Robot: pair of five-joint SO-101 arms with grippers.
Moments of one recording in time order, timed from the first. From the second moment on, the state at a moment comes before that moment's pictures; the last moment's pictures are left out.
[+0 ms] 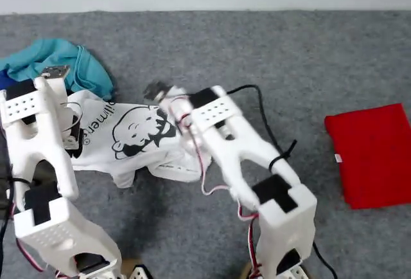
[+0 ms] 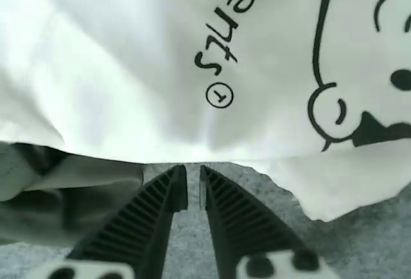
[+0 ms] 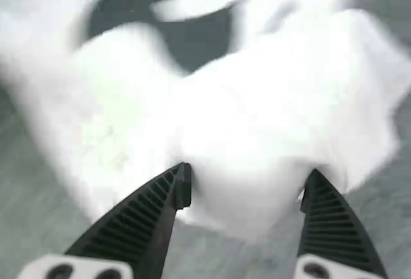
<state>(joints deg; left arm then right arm) -26.6 13.9 0.6 95.1 -10.1 -31.1 20.7 -1.5 68.2 25.3</state>
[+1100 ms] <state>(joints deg) -26.6 15.5 0.8 95.1 -10.1 0.3 23.1 -16.3 63.6 23.0</state>
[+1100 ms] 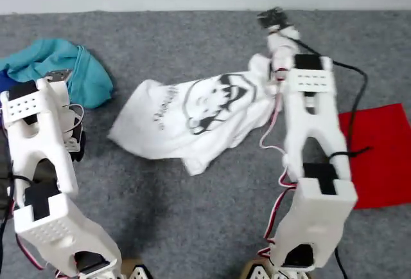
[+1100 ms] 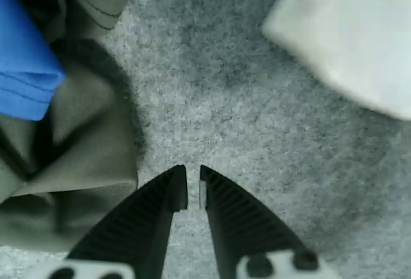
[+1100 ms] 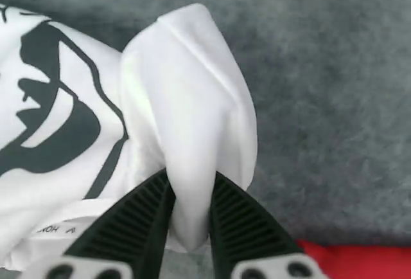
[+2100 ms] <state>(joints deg) -8.5 16.9 5.1 74.4 -6.6 -2.1 15.9 -31.1 100.4 23.0</state>
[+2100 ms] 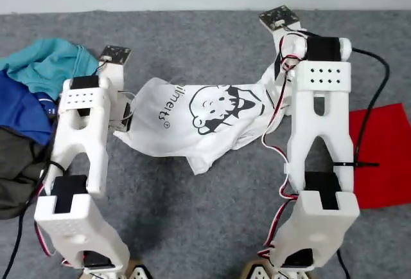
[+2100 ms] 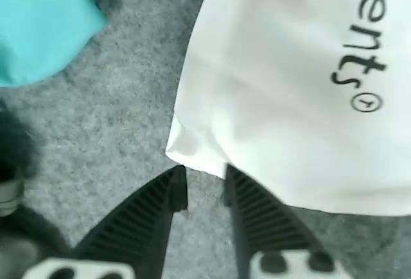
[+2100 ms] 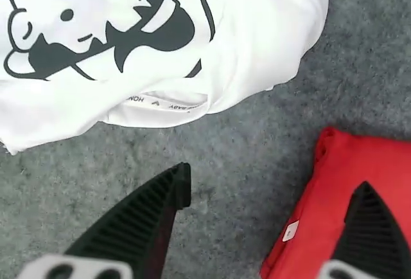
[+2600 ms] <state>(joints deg) -8.0 28.3 2.2 69.5 -2.5 -2.2 15.9 -31.1 100.5 23.0</state>
